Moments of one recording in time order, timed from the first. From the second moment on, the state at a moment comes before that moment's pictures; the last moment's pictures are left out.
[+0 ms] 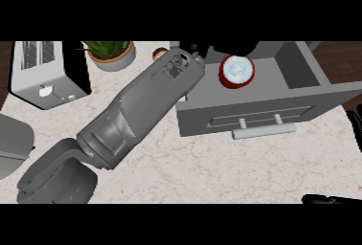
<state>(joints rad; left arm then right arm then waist) -1.45 0.00 -0.60 -0.37 0.49 0.69 -0.01 0.12 -0.05 -0.25 -2.13 -0.08 0.20 0.14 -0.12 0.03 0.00</state>
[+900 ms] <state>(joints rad) -1.42 0.00 -0.62 -0.38 0.60 0.78 -0.06 0.08 -0.12 -0.24 -2.17 0.06 0.20 0.09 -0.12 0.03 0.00</state>
